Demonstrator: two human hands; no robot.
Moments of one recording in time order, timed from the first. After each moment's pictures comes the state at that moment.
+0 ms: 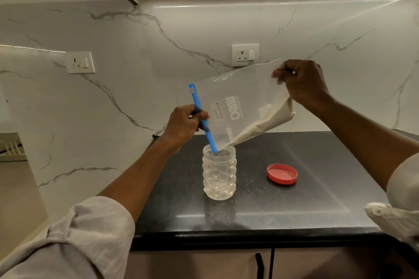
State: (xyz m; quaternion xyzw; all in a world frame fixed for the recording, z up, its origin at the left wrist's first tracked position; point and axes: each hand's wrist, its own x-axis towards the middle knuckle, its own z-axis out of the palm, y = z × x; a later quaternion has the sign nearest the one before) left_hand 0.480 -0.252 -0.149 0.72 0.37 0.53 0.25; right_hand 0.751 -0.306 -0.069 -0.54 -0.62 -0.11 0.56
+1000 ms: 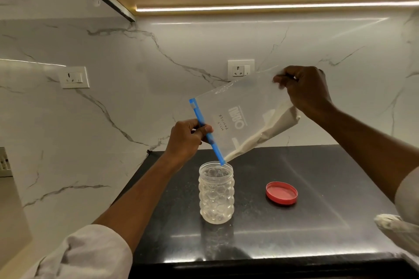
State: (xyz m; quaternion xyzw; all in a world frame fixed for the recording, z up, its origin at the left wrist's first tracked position) left_hand 0.495 -0.244 -0.146 0.74 0.35 0.54 0.20; right_hand 0.759 -0.303 -0.048 -0.54 -0.61 -0.15 0.57
